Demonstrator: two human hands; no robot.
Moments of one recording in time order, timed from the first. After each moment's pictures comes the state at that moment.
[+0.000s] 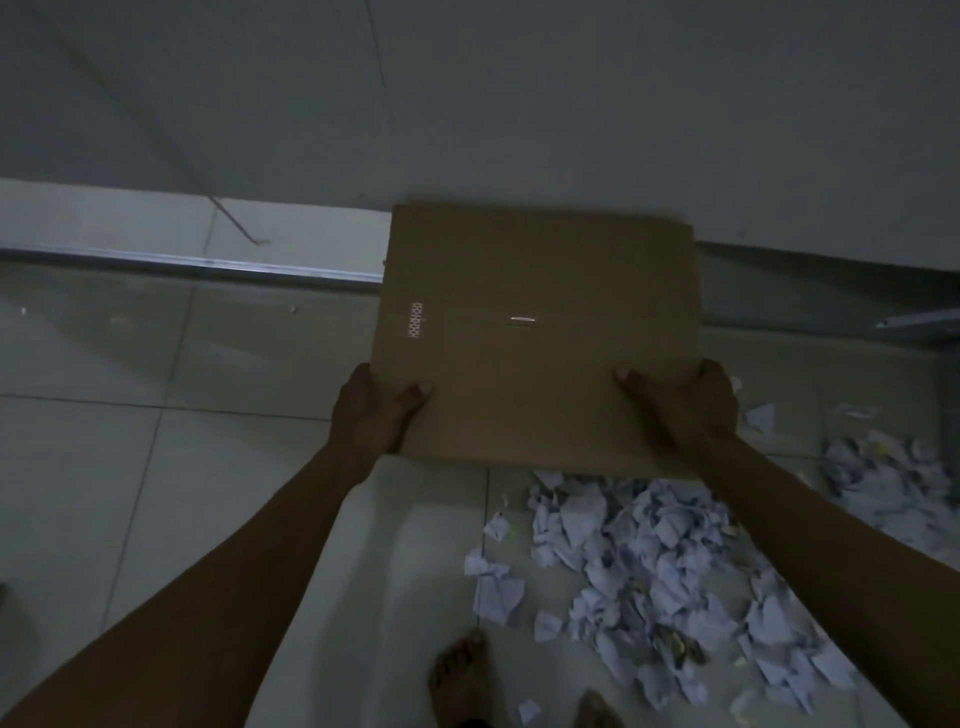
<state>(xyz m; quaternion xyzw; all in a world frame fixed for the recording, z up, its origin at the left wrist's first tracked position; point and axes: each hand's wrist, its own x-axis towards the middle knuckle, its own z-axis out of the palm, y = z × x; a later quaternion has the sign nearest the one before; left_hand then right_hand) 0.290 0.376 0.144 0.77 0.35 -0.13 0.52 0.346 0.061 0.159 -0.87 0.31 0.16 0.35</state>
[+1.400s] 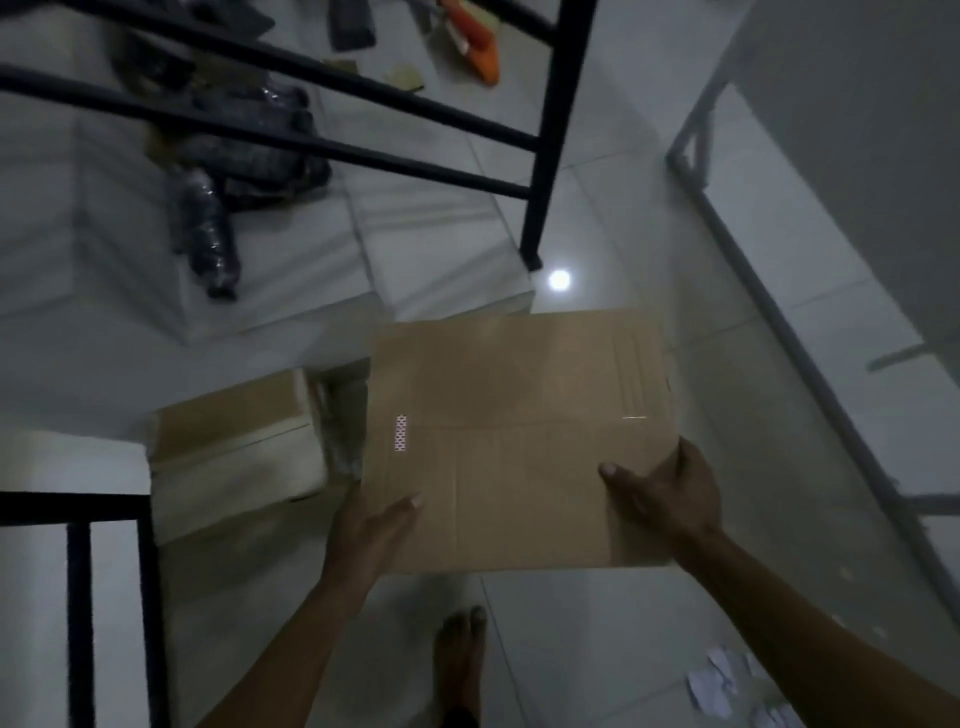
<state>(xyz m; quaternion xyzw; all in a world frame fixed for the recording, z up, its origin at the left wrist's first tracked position) -0.356 0.576 0.275 0.34 0.70 0.24 0.58 -0.040 0.529 0.309 -0.86 -0.24 0.38 0.25</state>
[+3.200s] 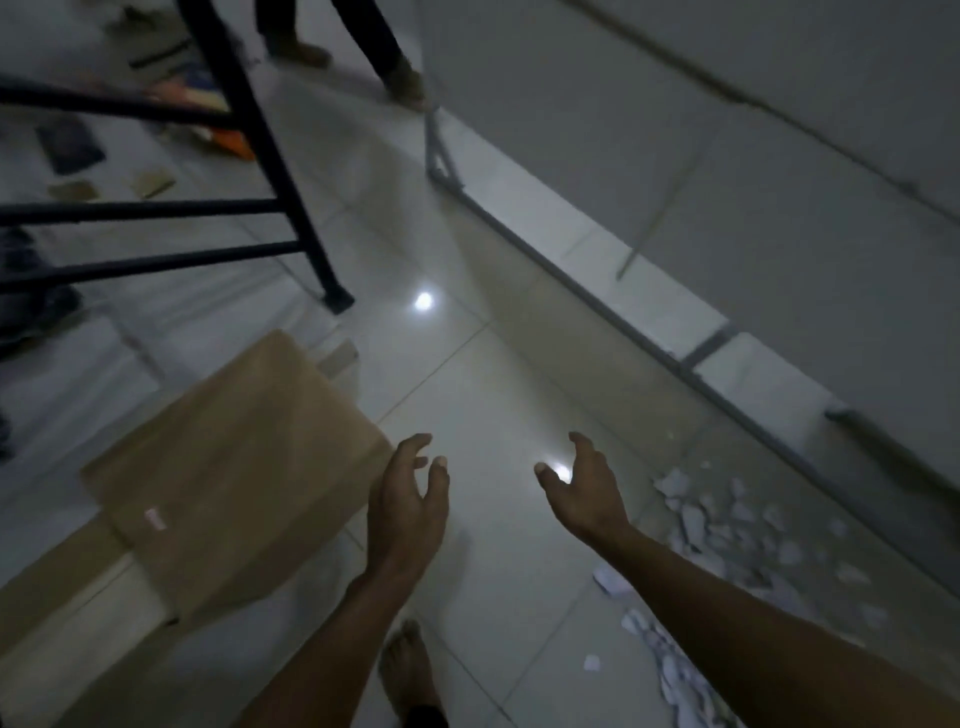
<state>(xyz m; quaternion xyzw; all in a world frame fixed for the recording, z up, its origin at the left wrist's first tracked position) -0.157 0.507 0.367 0.69 0.52 0.17 0.47 0.006 0.395 0.360 -0.88 -0.19 0.35 0.25</state>
